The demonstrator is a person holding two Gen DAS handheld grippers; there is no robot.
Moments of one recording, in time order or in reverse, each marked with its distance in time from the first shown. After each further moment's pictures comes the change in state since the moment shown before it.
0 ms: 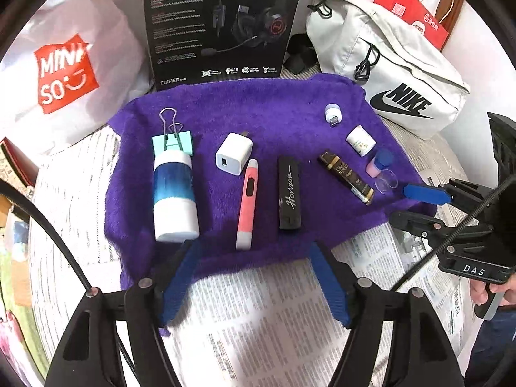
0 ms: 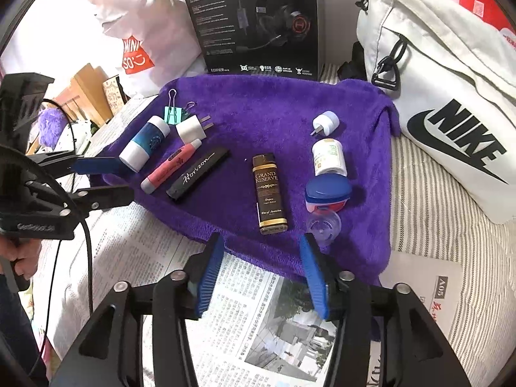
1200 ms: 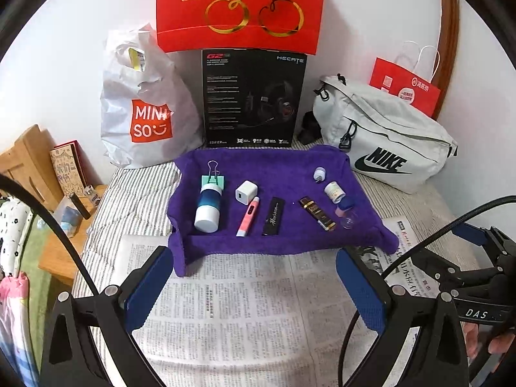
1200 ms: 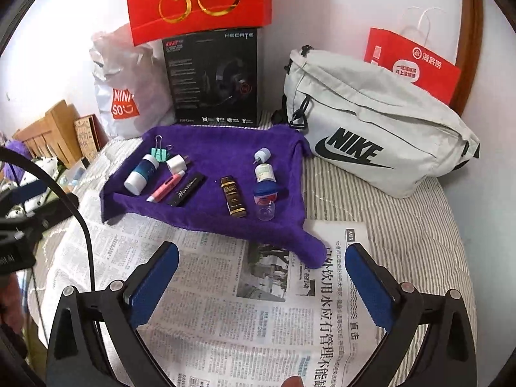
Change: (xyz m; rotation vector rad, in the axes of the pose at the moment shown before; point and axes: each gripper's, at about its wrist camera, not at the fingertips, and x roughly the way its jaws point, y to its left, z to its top) left arm -0.125 -0.053 -0.058 -0.126 -0.309 0.167; right arm -0.129 0.026 -0.054 0.108 -0.194 -0.232
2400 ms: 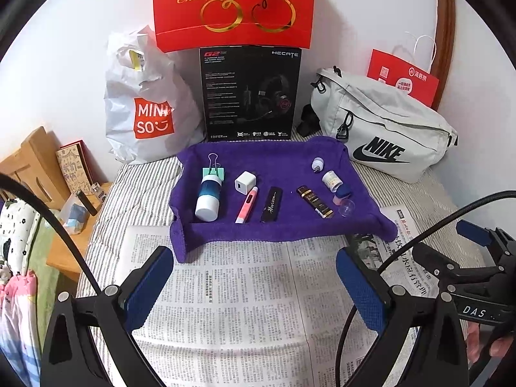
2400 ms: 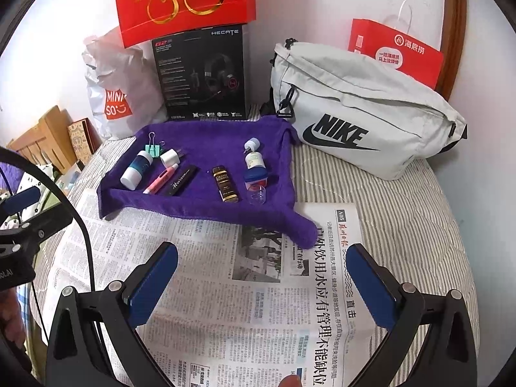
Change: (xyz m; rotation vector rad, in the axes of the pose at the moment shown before) left arm -0.010 -0.012 -0.010 0.026 0.024 0.033; right arm -0.008 -0.005 -0.015 0.047 0.013 -0.040
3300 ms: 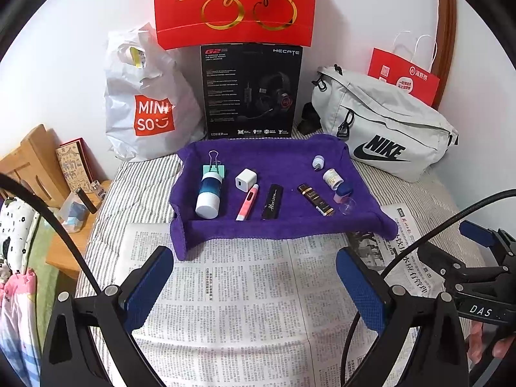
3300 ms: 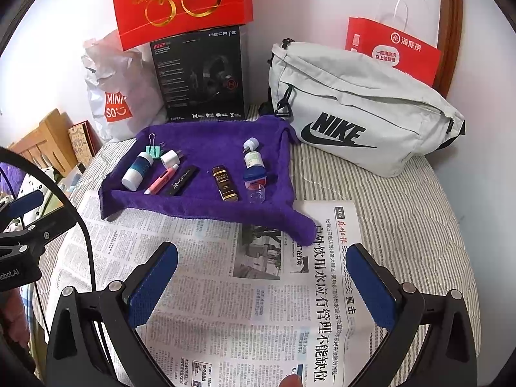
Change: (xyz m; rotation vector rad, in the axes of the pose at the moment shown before) left arm 0.000 0.001 -0.002 -0.005 0.006 -0.004; right arm -0.004 -0.002 -0.002 0.012 0.002 0.008
